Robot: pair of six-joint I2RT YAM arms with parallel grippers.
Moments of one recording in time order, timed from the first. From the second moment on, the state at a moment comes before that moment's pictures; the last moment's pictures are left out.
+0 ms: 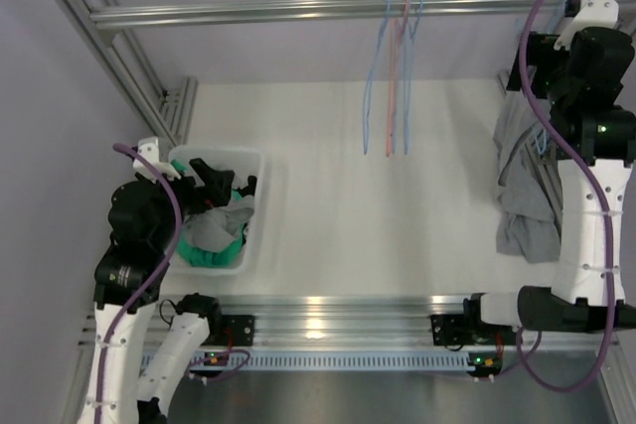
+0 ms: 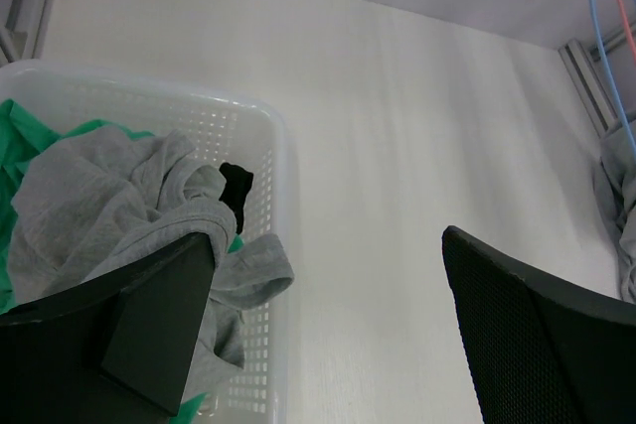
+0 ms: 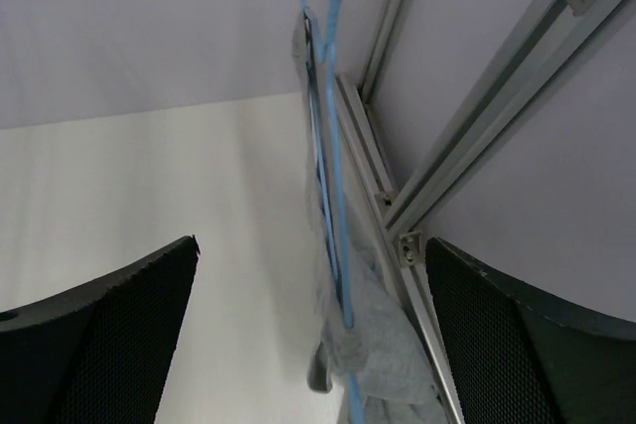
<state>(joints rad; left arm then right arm) -0.13 0.60 1.02 -0.64 0.06 -0.39 -0.03 1.30 1.87 -0.81 0.21 -0.06</state>
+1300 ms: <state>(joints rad) -0.17 0.61 0.98 -0.66 0.09 -0.33 -0.14 1.17 1.46 -0.27 -0.16 0.11</state>
